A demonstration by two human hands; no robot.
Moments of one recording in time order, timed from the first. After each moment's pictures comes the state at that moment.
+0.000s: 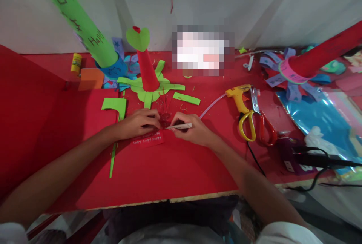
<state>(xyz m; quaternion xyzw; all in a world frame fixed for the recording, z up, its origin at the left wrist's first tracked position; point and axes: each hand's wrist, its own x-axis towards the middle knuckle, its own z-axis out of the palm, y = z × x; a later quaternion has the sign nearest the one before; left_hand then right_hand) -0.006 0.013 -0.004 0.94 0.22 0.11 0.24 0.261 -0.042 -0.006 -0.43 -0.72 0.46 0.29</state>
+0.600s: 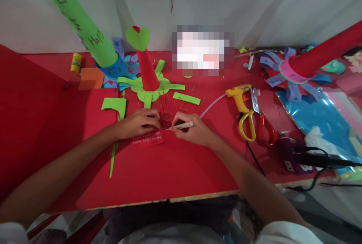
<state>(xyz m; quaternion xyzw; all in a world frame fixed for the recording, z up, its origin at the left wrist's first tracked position) -0.005 0.013 -0.004 0.94 0.23 0.11 0.24 0.261 -0.042 -0.005 -0.43 -0.72 0.46 0.29</state>
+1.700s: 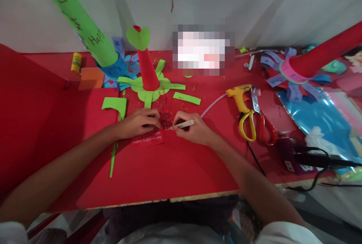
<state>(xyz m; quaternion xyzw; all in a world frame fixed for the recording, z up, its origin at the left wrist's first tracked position) -0.005 0.013 -0.002 0.94 0.23 0.10 0.24 0.261 -0.041 -0.006 -0.44 -0.73 0.44 0.30</state>
